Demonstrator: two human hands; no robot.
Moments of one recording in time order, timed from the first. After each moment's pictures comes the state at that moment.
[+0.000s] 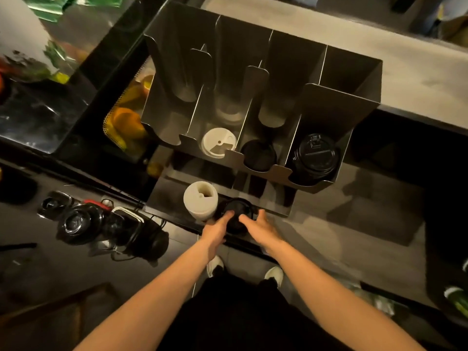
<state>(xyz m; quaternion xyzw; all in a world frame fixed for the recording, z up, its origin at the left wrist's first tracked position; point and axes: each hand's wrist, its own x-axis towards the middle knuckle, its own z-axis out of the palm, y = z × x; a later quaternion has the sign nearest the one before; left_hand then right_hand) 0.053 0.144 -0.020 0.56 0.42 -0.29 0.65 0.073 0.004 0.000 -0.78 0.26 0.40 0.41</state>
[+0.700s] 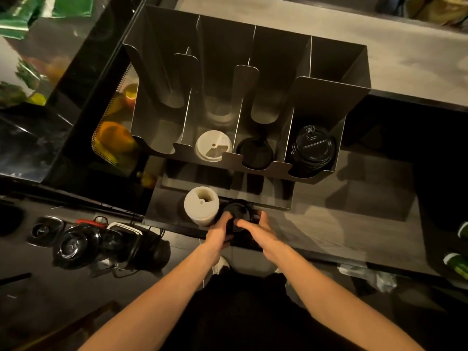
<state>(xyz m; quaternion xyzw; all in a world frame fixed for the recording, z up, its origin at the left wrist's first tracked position) 0.057 0.155 -0.015 0.56 0.41 -0.34 0.64 0.054 0.019 -0.016 -0.68 0.35 0.33 0.55</state>
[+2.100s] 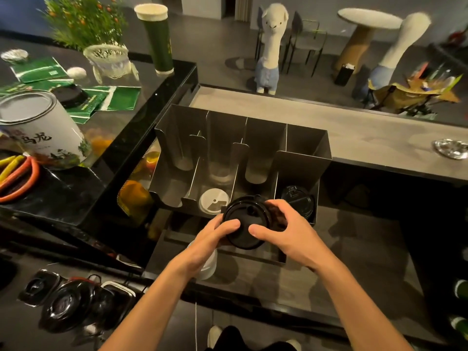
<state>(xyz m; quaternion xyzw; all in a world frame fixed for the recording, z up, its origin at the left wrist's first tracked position) 0.098 0.182 0.162 0.65 0.01 -0.27 0.71 0.090 -0.034 0.198 -0.85 0.02 0.14 0.50</state>
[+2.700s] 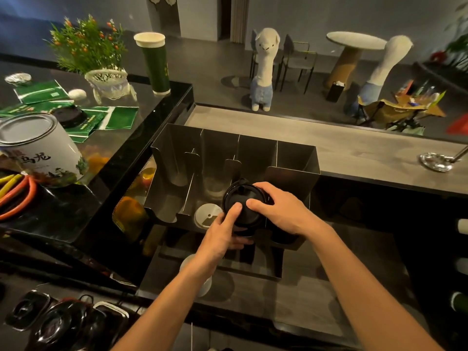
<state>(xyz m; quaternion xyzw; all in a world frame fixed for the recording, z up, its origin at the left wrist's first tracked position) 0.120 0.138 0.191 0.66 0.09 -0.22 0.71 0.164 -0.042 0.226 -0.93 -0.06 0.12 0.34</state>
